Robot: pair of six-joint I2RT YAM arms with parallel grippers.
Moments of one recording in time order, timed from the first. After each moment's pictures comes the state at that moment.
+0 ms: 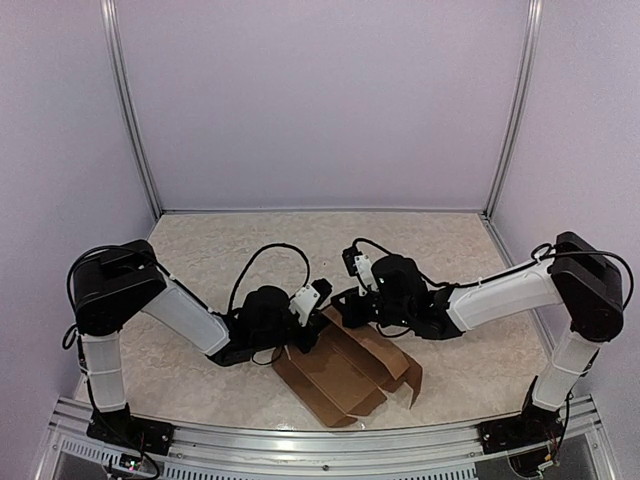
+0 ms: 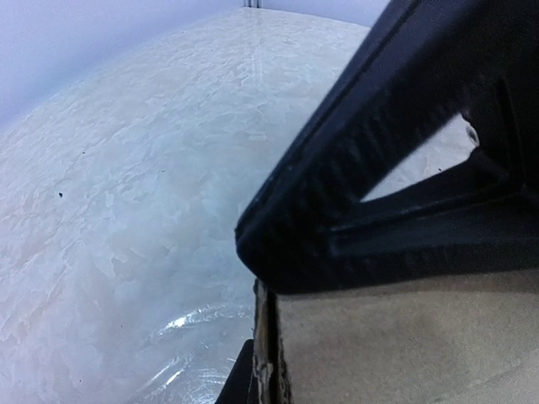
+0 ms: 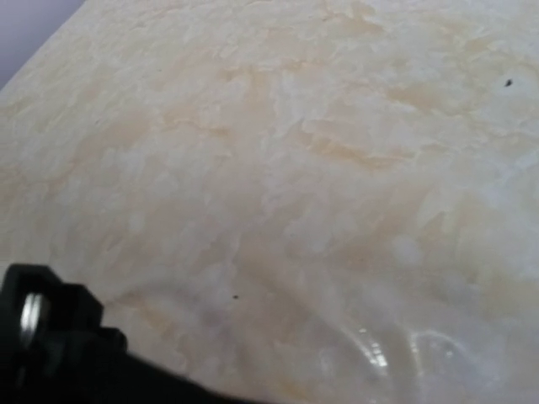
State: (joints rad) left arm -0.97 1.98 0.77 0.81 -0.05 0.02; right arm 0.95 1.72 0.84 0.40 0.05 0.45
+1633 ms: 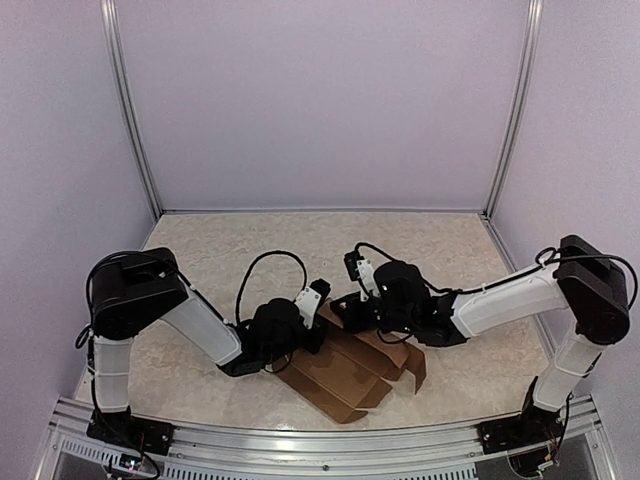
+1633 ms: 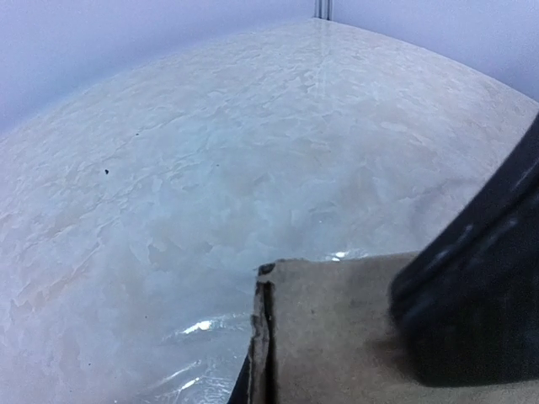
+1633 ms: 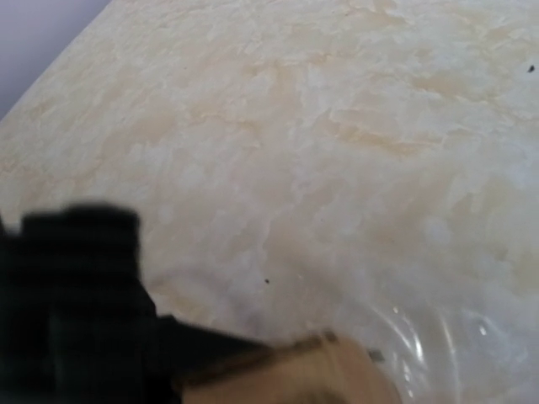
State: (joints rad) left arm -1.03 2.08 0.81 0.92 -0.30 -0.08; right arm 0.98 1.70 0.80 0.45 0.06 0.49
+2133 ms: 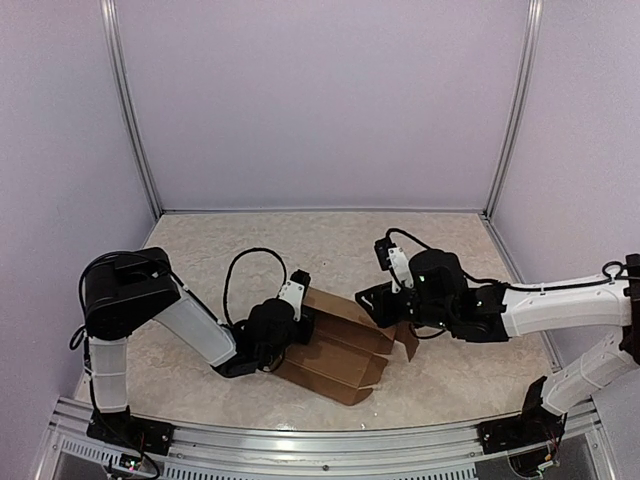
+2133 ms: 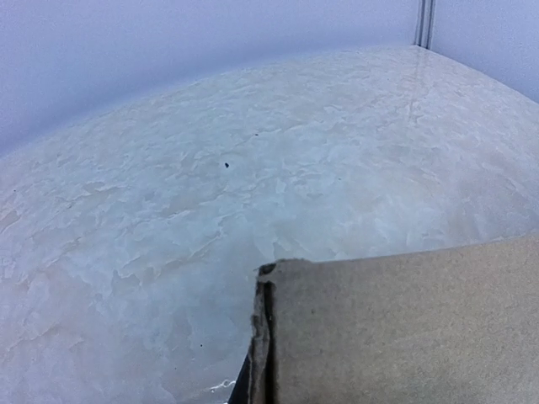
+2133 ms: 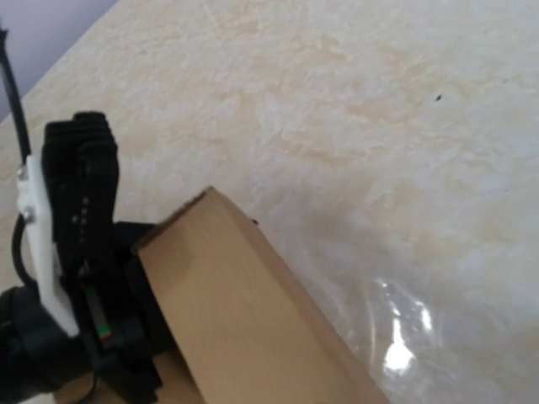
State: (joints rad) left arm -1.04 2.04 0.77 0.93 -0.57 -0.14; right arm 0.99 1.39 0.73 0.20 0.15 0.46
